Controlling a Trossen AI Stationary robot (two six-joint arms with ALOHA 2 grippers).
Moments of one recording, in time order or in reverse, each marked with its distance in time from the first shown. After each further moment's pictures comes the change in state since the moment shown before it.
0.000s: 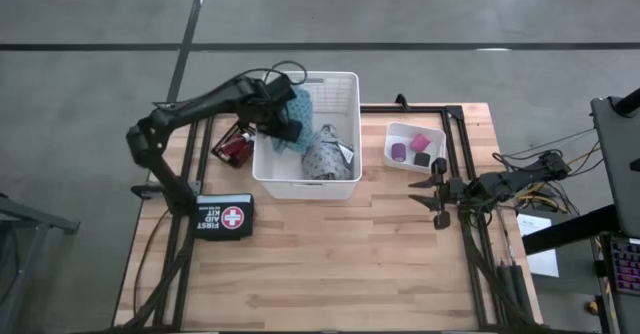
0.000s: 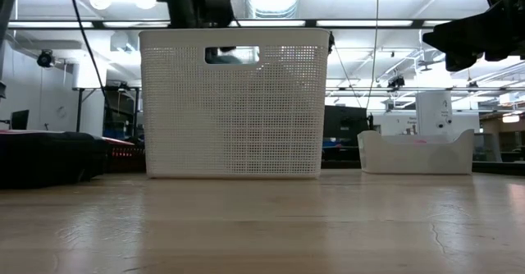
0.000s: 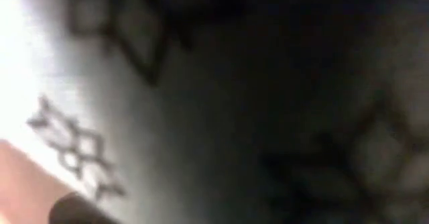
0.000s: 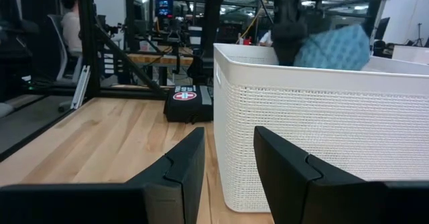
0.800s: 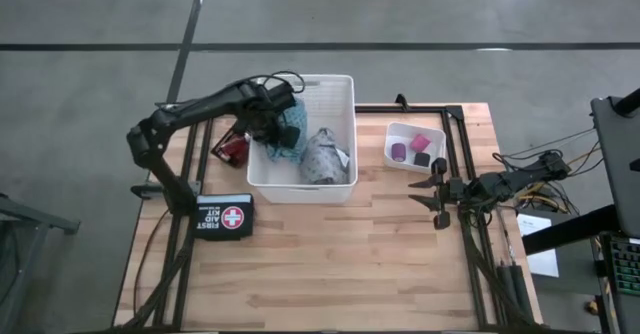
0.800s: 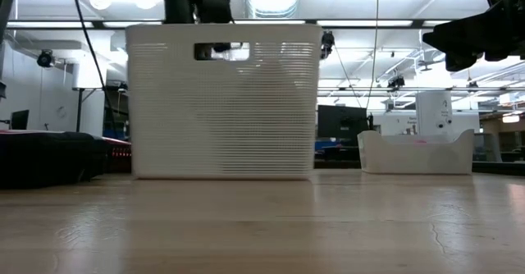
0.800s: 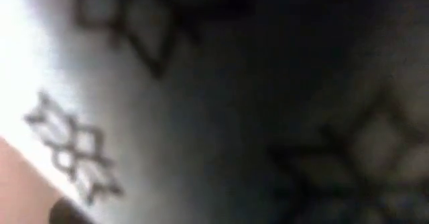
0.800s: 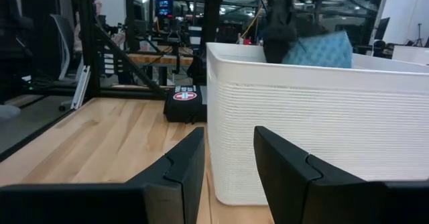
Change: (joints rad) left arm -0.013 0.019 -0.011 -0.110 0.041 -0.112; right arm 0.000 0.000 0.000 0.000 0.000 0.000
